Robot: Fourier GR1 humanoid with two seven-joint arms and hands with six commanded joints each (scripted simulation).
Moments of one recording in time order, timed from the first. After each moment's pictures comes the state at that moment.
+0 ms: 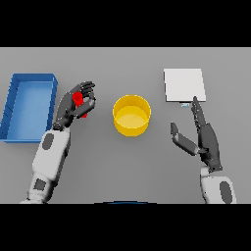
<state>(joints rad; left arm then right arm) -0.48 0.01 0.07 -0.97 -0.12 0.03 -0.08 0.07 -0.06 0.10 -1.70 0.19 -0.03 -0.07</state>
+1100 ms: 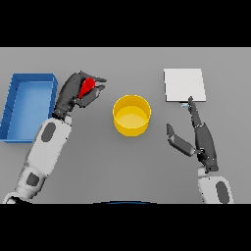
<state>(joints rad) -0.54 0.15 -0.17 -1.17 -0.31 0.07 0.00 0.07 -0.06 0.13 -1.70 0.26 -0.05 -0.08</state>
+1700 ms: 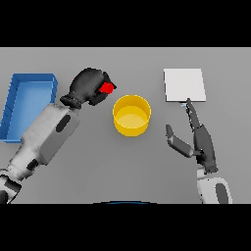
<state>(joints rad) -0.76 0.29 -0.49 -1.04 -0.63 0.01 0.07 0.08 -0.05 0.14 -1.71 0.25 -0.03 -0.07</state>
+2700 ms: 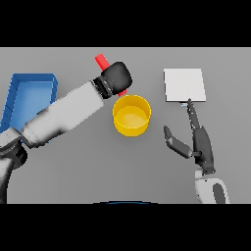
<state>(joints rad) -1.20 0.28 -1.04 -0.76 -1.01 -0.28 -0.05 0.09 -0.03 0.14 -1.69 0.28 -0.08 -0.11</state>
